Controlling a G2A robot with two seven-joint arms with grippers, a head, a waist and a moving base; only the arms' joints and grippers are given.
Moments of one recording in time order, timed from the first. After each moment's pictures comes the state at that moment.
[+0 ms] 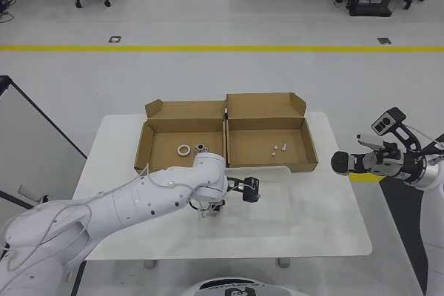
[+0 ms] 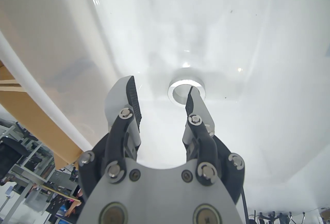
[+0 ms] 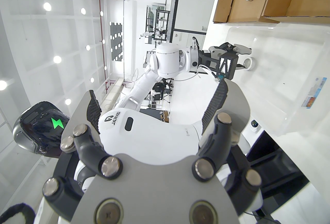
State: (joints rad) left arm 0.59 -1.17 -0.17 -1.61 0.81 -0.51 -1.31; right arm -1.47 -1.05 1.94 -1.69 0.50 0.29 1.53
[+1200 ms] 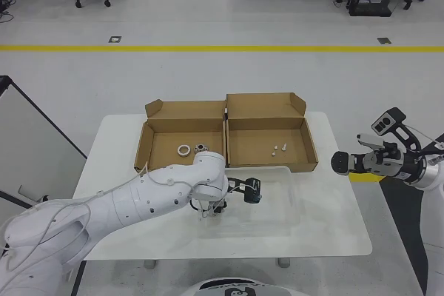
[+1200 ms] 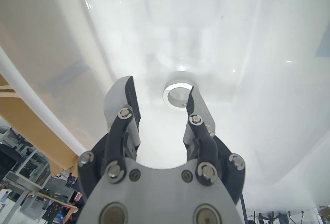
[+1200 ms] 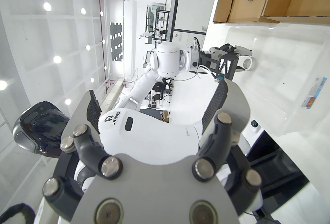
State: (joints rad) left arm 0.57 -1.16 -0.17 -1.62 0.73 -0.52 -1.30; right arm -1.47 -1.05 1.94 -1.69 0.50 0.29 1.53
